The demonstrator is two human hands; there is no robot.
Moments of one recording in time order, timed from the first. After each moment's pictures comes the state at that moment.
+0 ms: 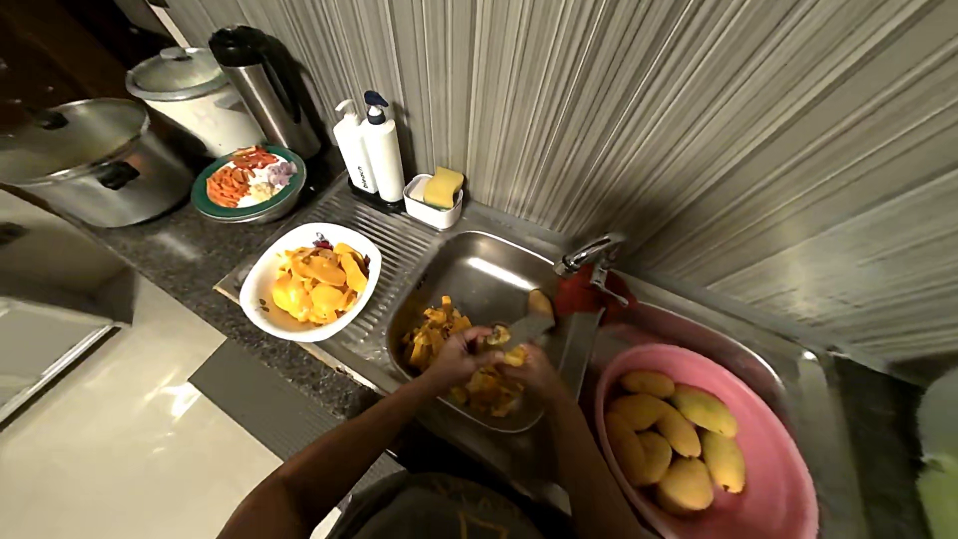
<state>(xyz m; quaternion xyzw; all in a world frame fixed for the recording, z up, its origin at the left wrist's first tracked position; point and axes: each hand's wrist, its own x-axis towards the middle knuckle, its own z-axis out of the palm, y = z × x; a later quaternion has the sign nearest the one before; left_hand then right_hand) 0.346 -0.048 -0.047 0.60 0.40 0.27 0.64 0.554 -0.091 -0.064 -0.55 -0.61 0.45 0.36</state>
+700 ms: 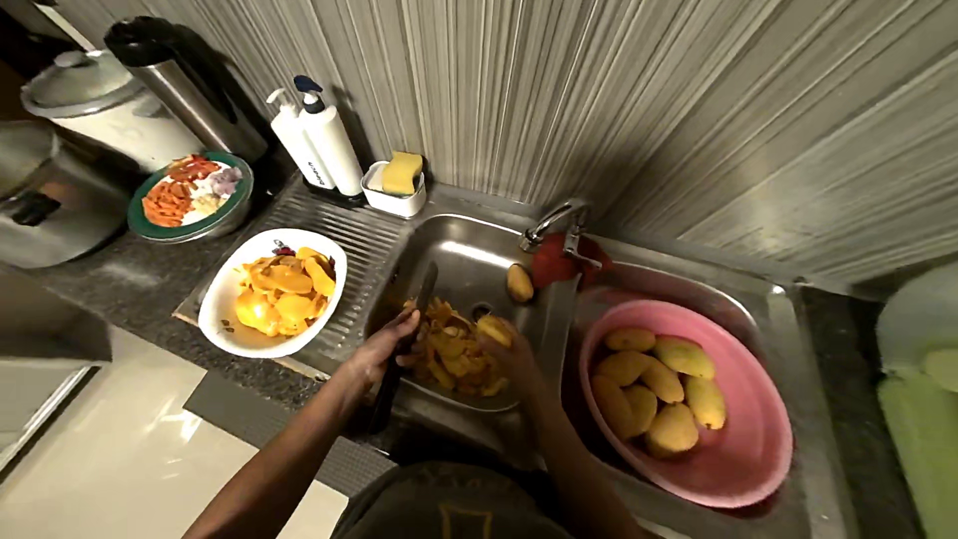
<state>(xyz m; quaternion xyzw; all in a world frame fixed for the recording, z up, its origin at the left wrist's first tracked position) 0.273 -0.022 -0.033 0.28 0.42 0.20 0.84 0.534 -0.117 -0.058 -0.61 -0.39 0.54 0.43</state>
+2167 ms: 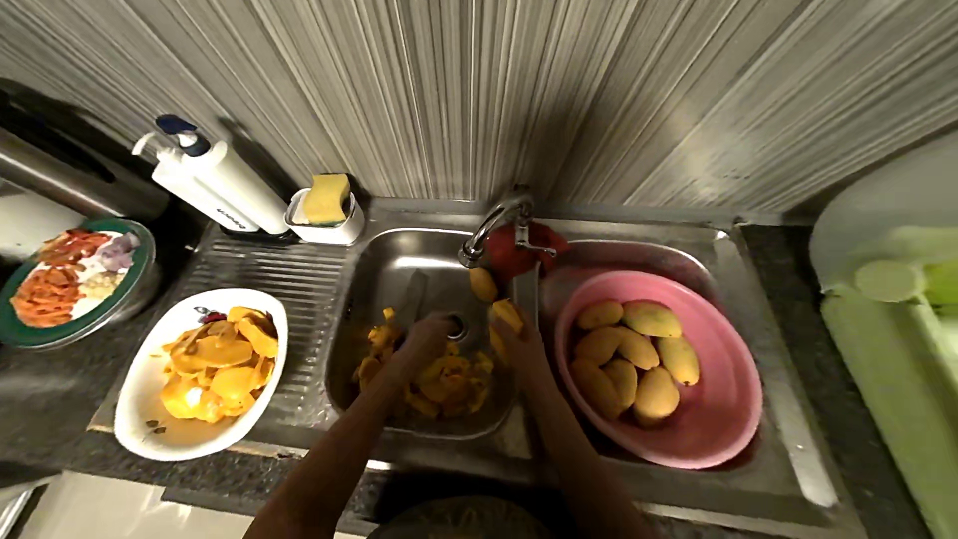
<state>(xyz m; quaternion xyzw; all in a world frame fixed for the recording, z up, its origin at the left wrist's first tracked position) 0.415 0.034 -0.094 0.88 0.34 -0.15 0.29 0.581 -0.108 -0.054 -0.68 -0.22 0.46 0.53</state>
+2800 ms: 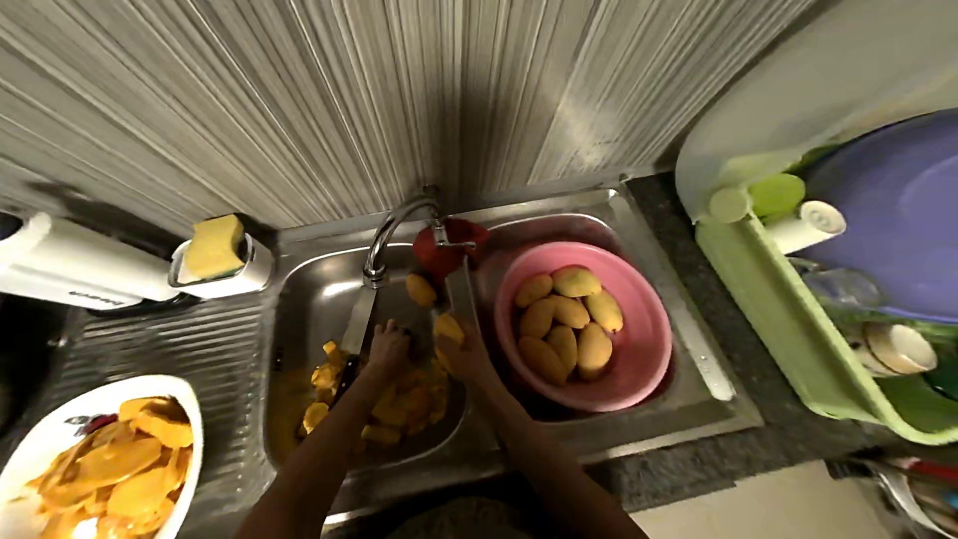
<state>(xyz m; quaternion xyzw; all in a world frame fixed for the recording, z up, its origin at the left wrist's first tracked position) 0.461 0.042 -0.159 0.90 0.26 -0.33 0.11 0.579 -0.127 -0.068 -0.67 -0.17 0.49 0.54</state>
